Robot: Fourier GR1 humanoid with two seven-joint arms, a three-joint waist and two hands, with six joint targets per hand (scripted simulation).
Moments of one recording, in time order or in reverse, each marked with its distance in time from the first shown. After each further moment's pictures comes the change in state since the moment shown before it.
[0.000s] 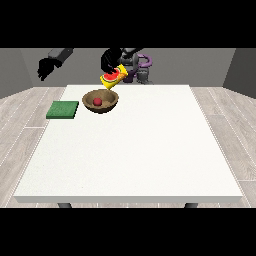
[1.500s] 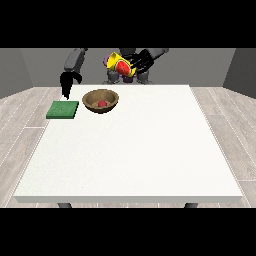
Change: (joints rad) left arm 0.506 0.001 0.654 -0.569 0.896 0.540 -0.149; right arm -0.008 0.187 0.047 -0.049 -0.018 -0.147 0.162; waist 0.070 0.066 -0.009
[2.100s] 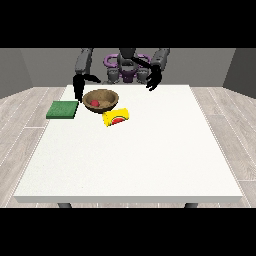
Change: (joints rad) left arm 0.244 0.020 0.110 0.014 0.379 -0.224 -0.311; right arm 0.054 0.133 0.085 -0.107 0.037 -0.137 0.083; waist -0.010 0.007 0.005
